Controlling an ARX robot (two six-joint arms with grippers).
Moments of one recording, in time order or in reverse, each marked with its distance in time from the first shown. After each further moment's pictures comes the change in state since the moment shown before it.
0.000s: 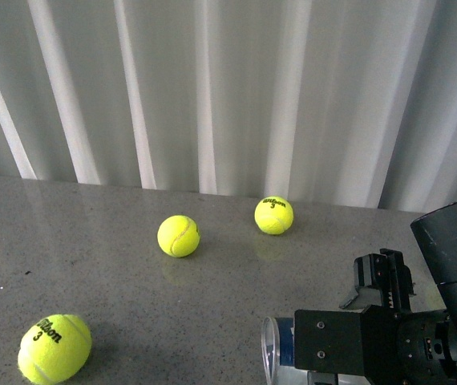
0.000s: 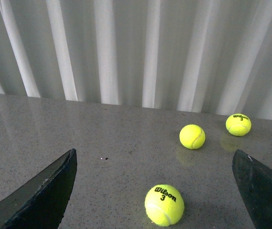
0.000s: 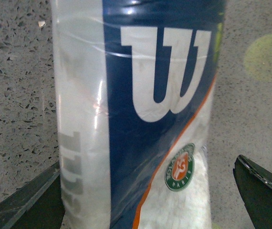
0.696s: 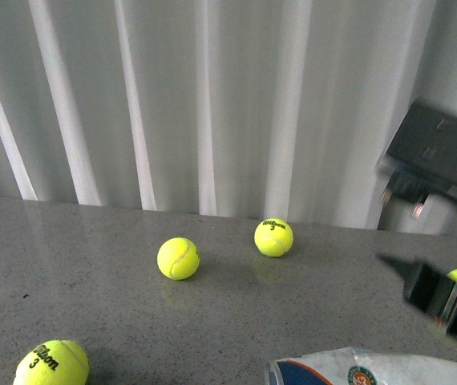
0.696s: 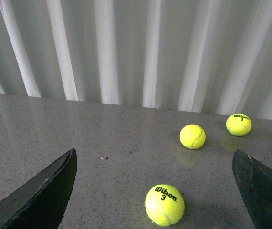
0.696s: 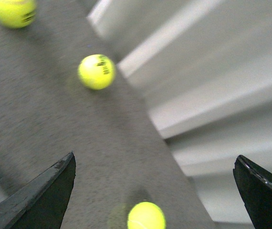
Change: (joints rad) left arm 0.000 0.000 0.000 0.000 0.000 0.000; right arm -0.144 -0.487 -0.051 0.121 0.021 0.397
